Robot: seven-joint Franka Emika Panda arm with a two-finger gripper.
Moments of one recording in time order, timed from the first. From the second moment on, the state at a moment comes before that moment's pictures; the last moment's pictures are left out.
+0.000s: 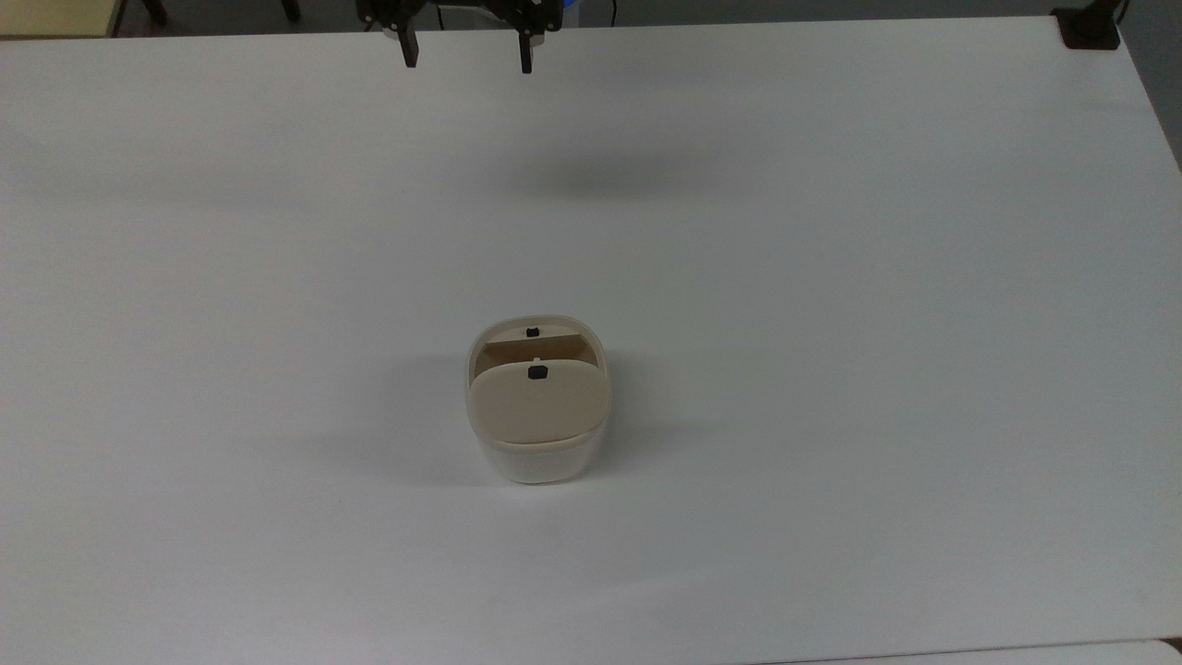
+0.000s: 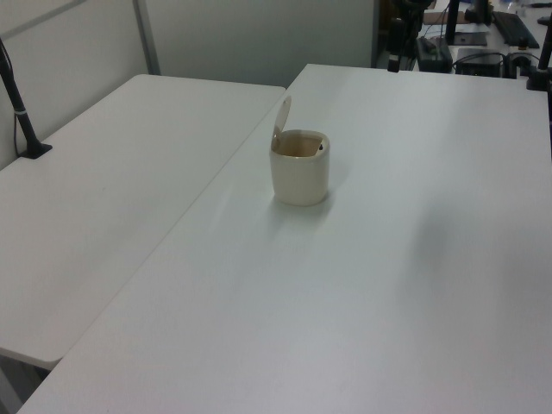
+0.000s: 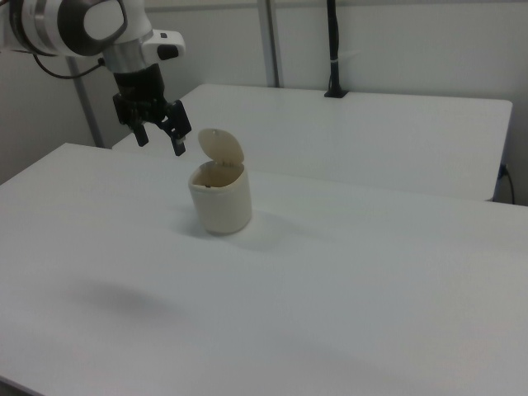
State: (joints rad) arm 0.06 0.00 -0.03 -1.63 0.01 1.71 0.06
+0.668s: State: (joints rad) arm 0.06 0.06 -0.03 -1.62 0.04 1.91 0.21
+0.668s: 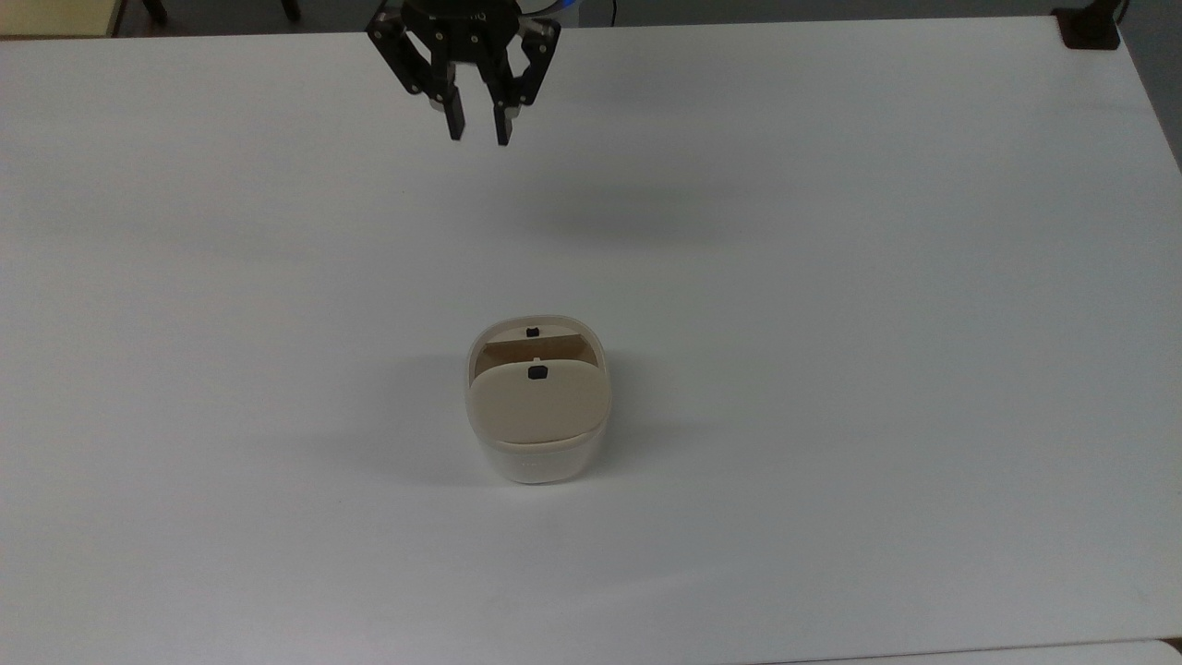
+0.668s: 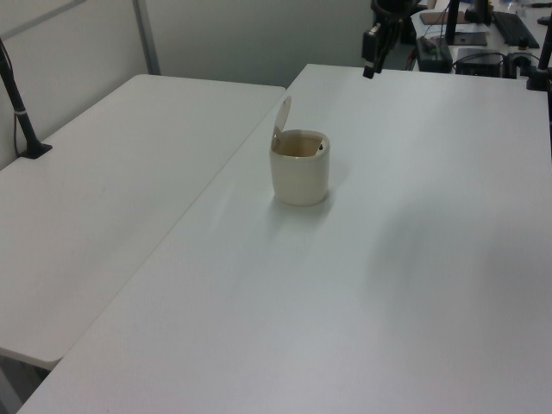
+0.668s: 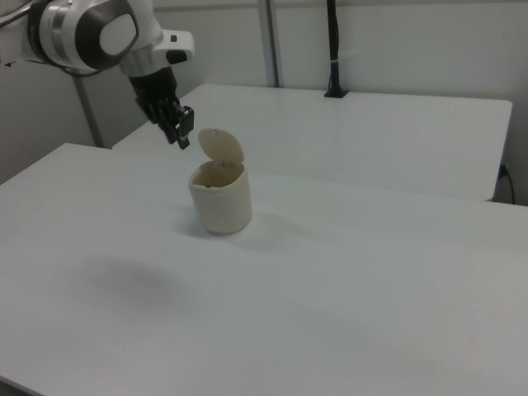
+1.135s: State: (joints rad) arm 0.07 0.21 -0.02 -1.50 0.04 2.08 0.65
